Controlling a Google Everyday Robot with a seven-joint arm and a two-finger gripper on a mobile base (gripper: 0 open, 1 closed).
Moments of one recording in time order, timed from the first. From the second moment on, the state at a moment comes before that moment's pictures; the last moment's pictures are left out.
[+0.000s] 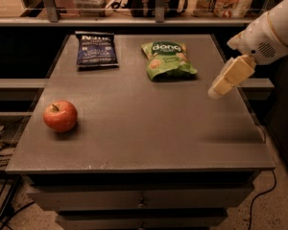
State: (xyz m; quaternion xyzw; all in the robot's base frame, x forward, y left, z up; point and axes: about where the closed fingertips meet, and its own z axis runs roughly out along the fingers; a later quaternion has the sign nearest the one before) arm 0.559 -0.179 0.937 -0.53 0.79 0.10 0.29
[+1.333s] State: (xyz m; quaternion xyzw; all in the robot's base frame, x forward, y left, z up) arm 0.667 -0.135 0.896 -0.46 0.77 0.18 0.40
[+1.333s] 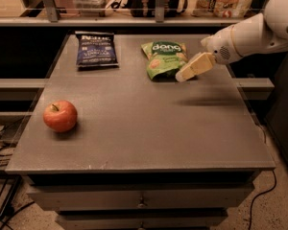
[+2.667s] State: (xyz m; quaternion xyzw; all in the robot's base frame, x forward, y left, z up) arm 0.723 -0.093 0.842 -0.45 0.78 0.22 0.37
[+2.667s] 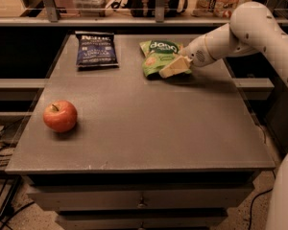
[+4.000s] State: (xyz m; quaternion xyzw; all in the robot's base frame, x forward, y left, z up) arm 0.725 -0.099 0.841 -0.43 0.79 0.22 0.37
